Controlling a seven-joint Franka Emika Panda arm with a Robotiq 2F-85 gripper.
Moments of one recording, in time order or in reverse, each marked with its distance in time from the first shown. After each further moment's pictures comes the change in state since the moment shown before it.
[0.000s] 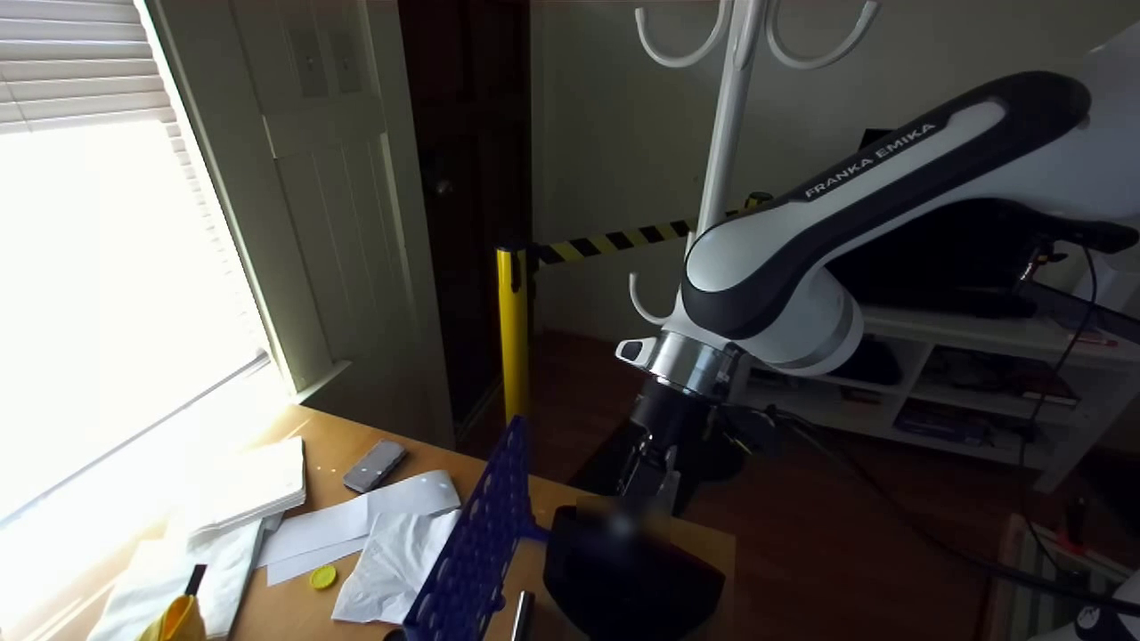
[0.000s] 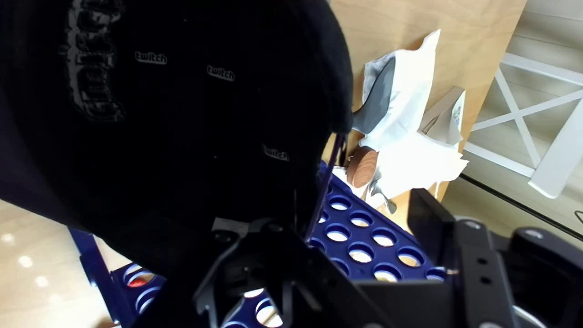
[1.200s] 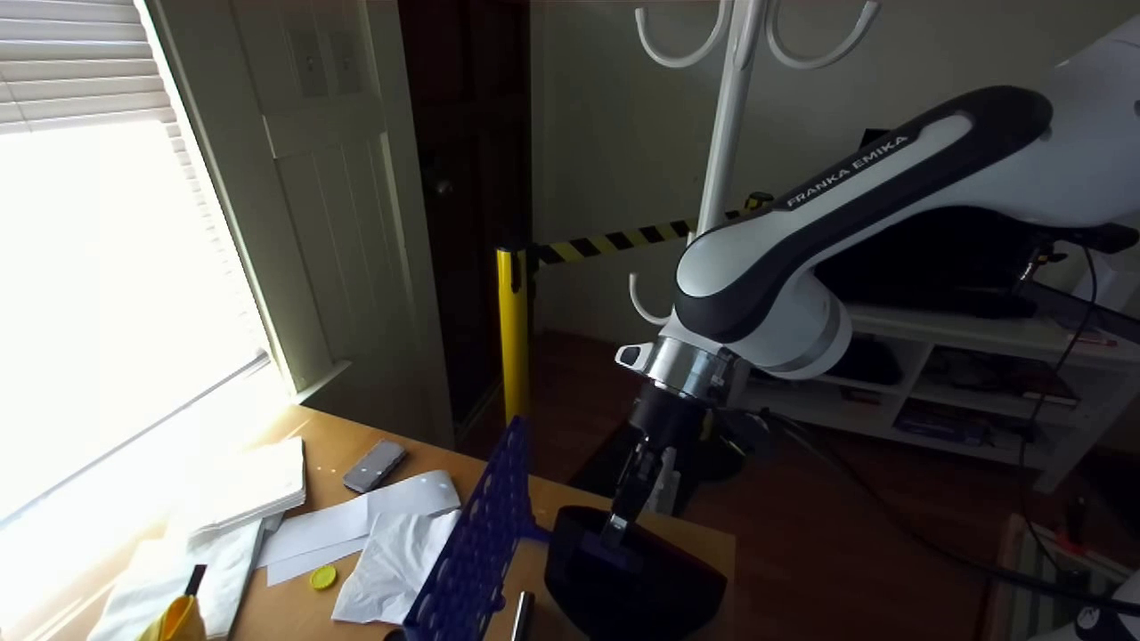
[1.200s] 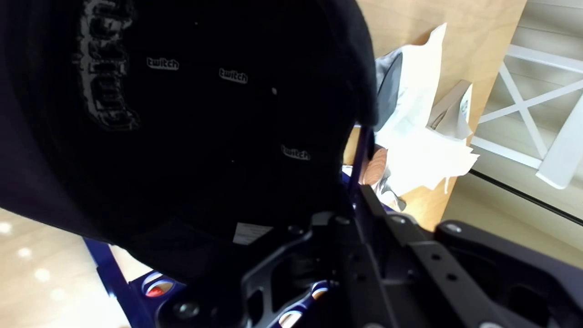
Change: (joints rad) arm -0.016 0.034 -0.002 0.011 0.011 -0.001 0.002
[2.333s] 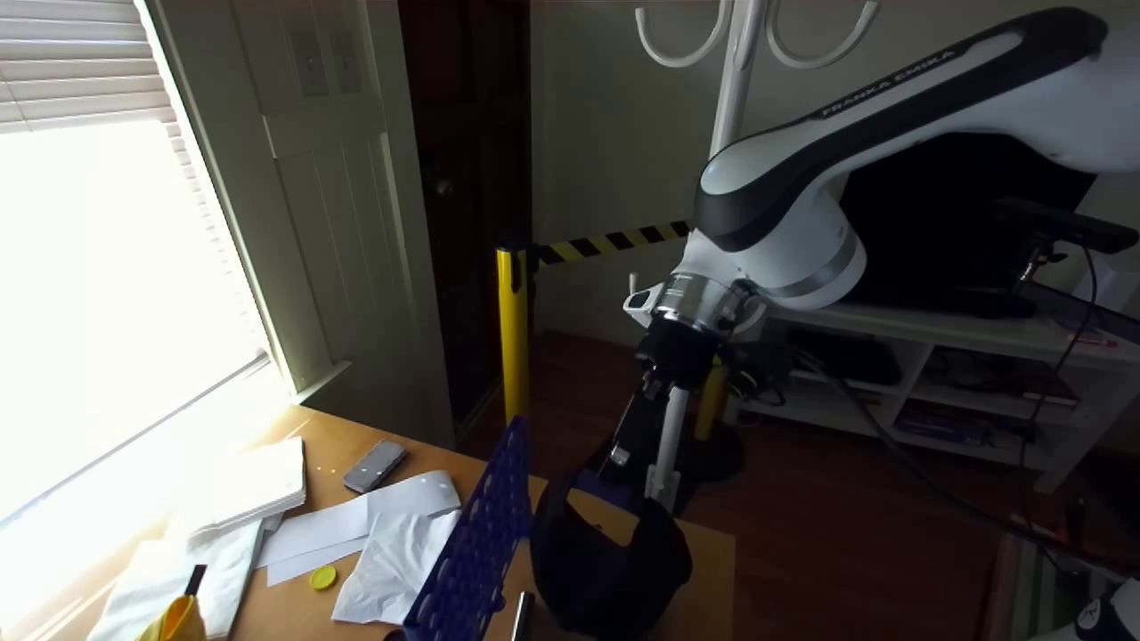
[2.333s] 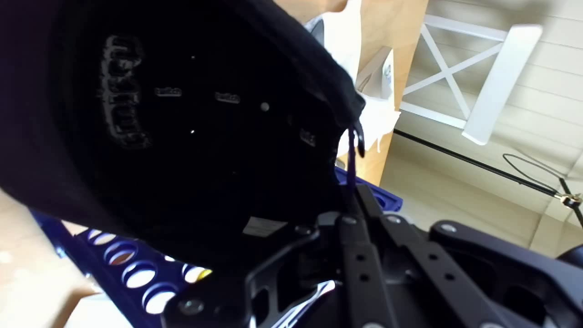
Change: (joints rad) arm -0.051 -0.096 -0.049 0.046 0.064 -0.215 0.026
